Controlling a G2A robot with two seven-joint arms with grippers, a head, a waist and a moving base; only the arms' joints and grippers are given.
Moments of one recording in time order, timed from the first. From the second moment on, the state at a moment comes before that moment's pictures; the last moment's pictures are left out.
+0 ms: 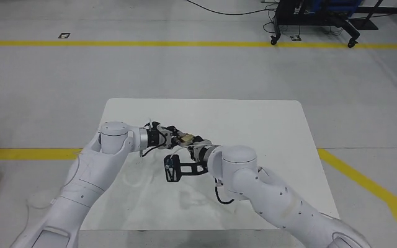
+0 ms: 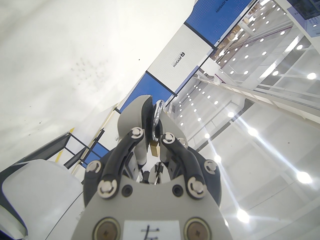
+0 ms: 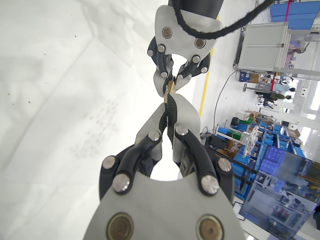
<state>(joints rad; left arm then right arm) 0.88 -1.09 -0.98 -1.25 -0.73 0.65 -0.84 -1.02 -1.29 0.78 -1.99 -1.64 -0.80 1.01</state>
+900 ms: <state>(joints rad) 0.95 -1.09 -1.08 -1.30 -0.88 0.49 -0.91 -1.21 -1.25 1.02 -1.94 -1.44 -0.64 0.73</state>
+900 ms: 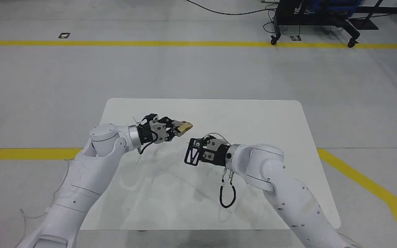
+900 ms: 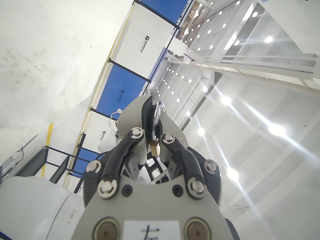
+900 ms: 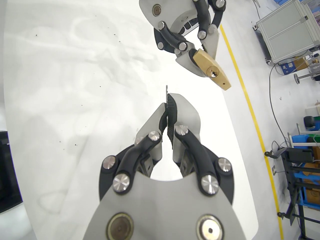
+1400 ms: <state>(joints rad) 0.90 -1.08 -1.06 -1.24 -0.90 0.50 -1.30 -1.22 -1.23 1.16 -1.74 -0.95 -0.85 0.60</state>
